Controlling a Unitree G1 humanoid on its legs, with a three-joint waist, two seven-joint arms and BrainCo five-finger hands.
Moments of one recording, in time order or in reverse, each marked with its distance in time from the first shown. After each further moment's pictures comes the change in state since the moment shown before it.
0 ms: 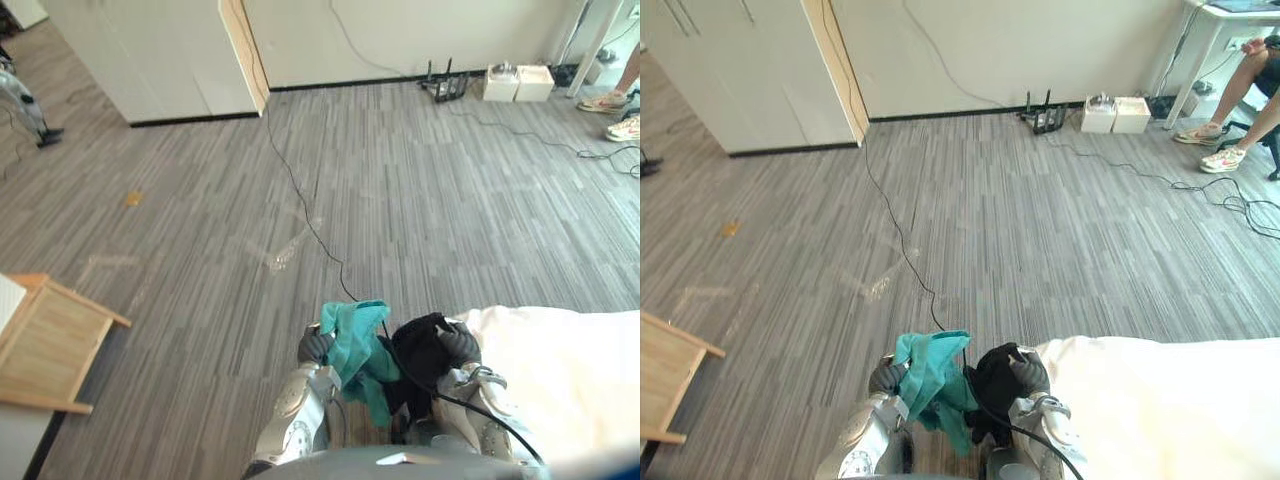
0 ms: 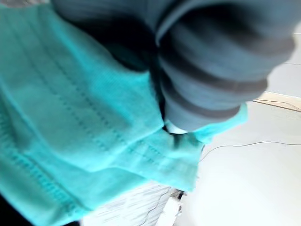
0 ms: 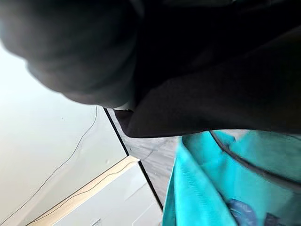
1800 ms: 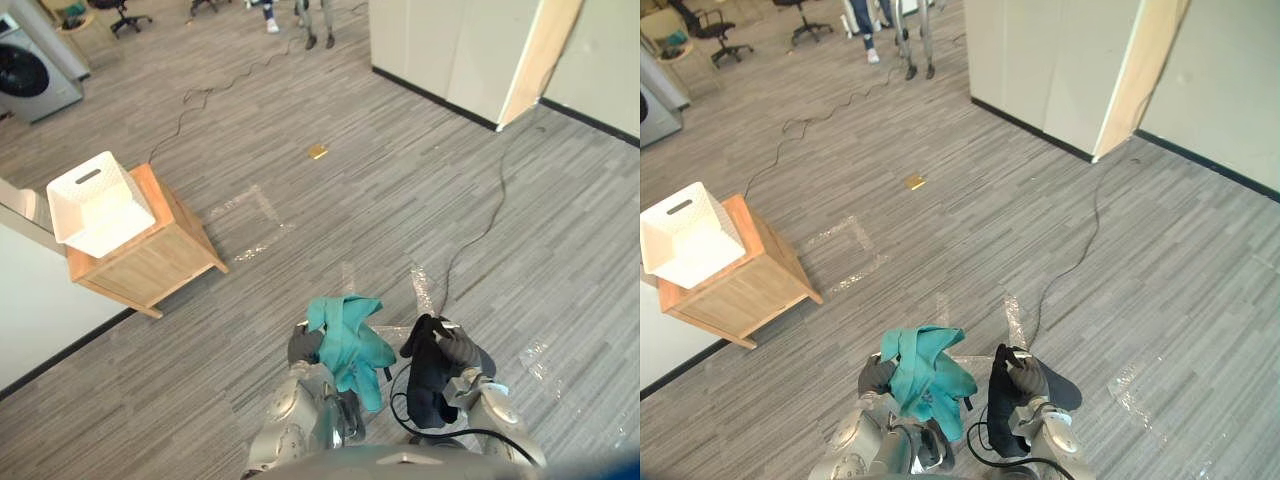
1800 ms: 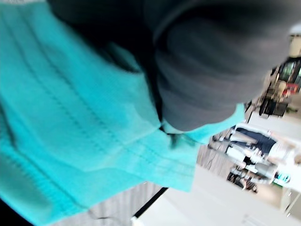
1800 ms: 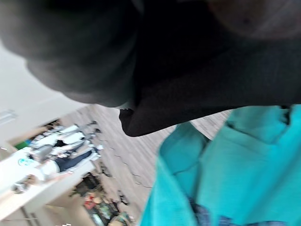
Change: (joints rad) left arm 0.068 -0.014 0.004 -0.125 -0.031 0.011 0.013; right arm 0.095 -0.020 0.019 -0.039 -0.019 -0.008 0.010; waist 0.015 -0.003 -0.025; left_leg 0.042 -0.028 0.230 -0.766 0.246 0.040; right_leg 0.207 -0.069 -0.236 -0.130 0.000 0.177
